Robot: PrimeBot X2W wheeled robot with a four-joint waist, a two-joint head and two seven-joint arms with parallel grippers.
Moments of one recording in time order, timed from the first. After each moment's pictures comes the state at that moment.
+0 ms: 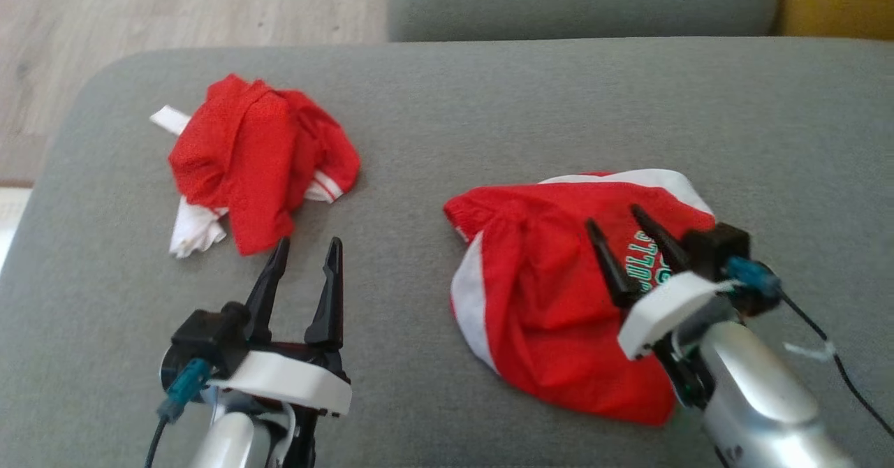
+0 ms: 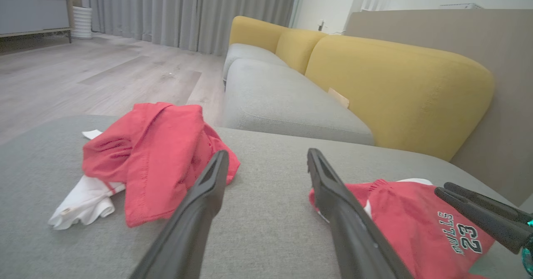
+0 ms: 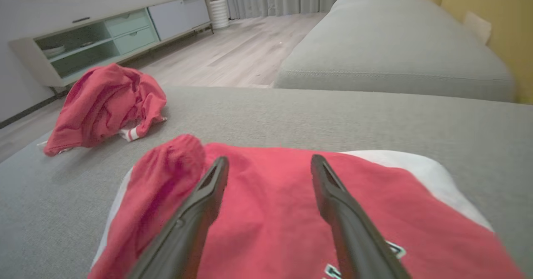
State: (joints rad) left arm -0.04 0.05 -0.28 0.13 -0.29 0.00 -0.26; right arm -0.43 -0.17 0.47 0.71 0.39 0.13 -0.19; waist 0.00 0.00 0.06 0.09
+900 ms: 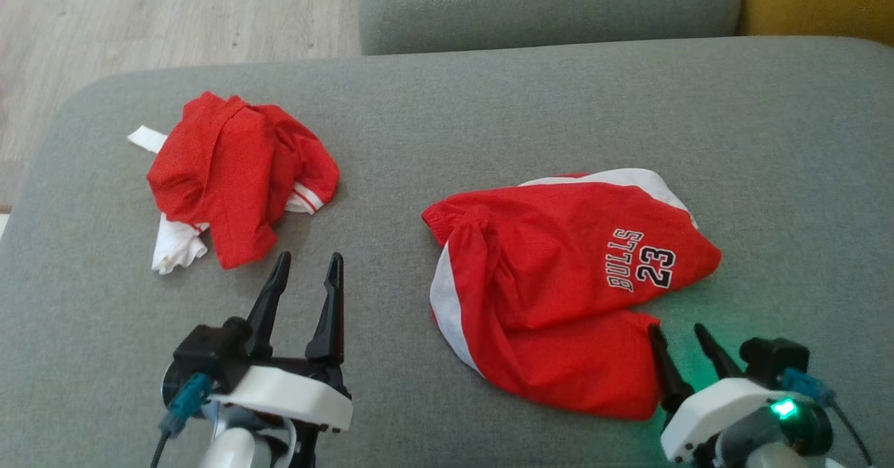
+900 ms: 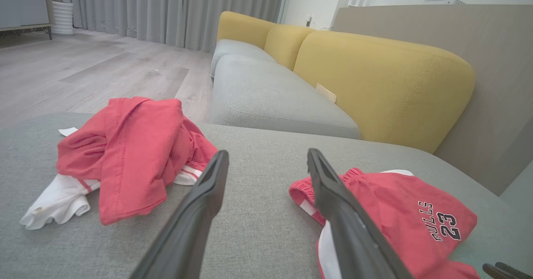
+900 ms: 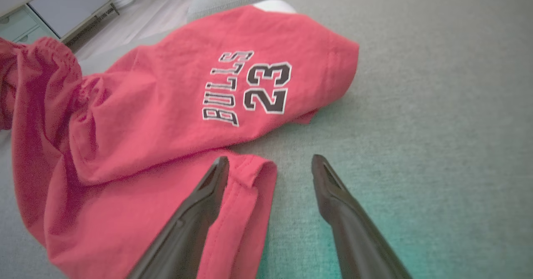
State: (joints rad) left arm -0.01 0.05 -0.28 0.12 -0.29 0.00 -0.26; right arm -0.01 -0.05 0.04 0.43 0.24 0.13 -0.01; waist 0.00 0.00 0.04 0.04
